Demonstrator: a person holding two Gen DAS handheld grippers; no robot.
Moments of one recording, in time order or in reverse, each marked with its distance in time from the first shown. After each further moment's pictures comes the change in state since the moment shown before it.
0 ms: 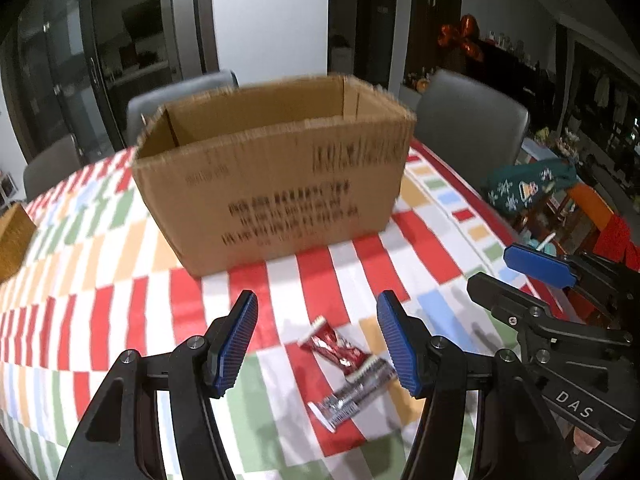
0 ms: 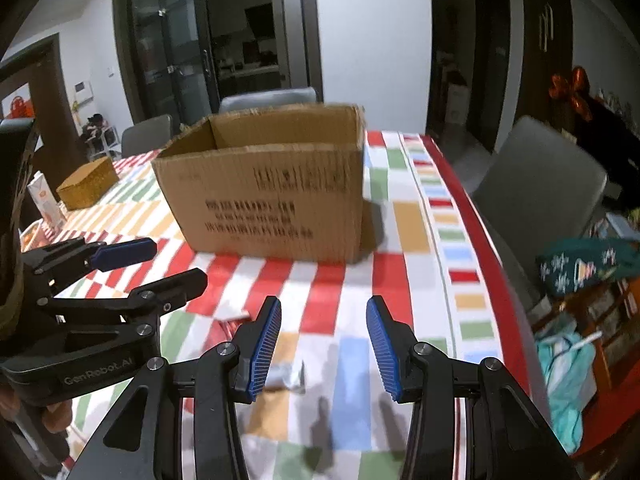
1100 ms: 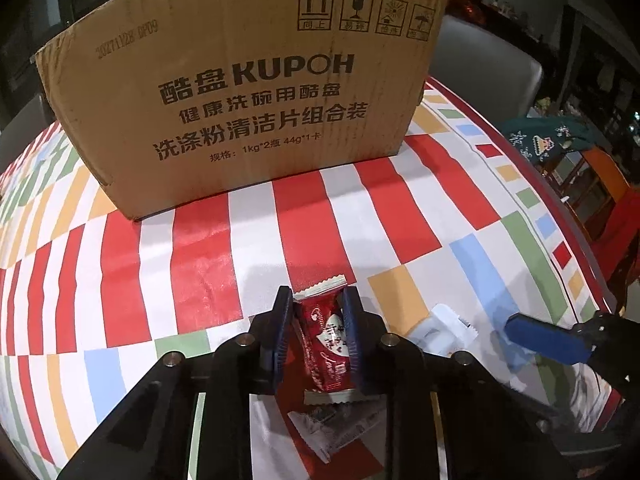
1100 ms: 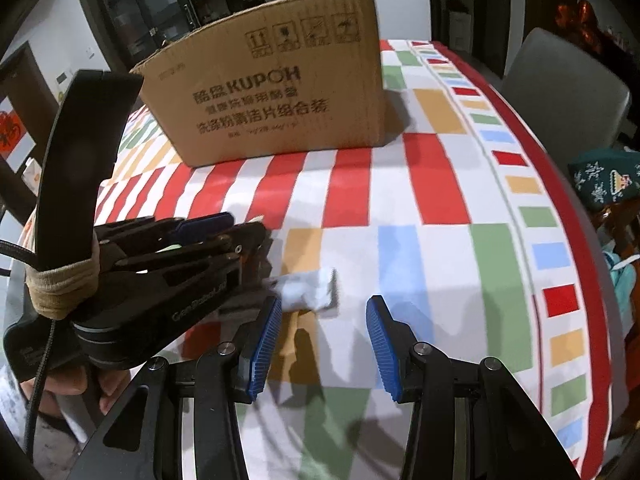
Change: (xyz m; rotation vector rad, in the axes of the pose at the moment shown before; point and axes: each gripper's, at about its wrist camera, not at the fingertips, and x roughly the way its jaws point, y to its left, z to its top) left arm 0.084 -0.004 -0.030 -0.001 0.153 -0.053; right arm 0.053 0.013 -0.057 0.102 0.241 0.078
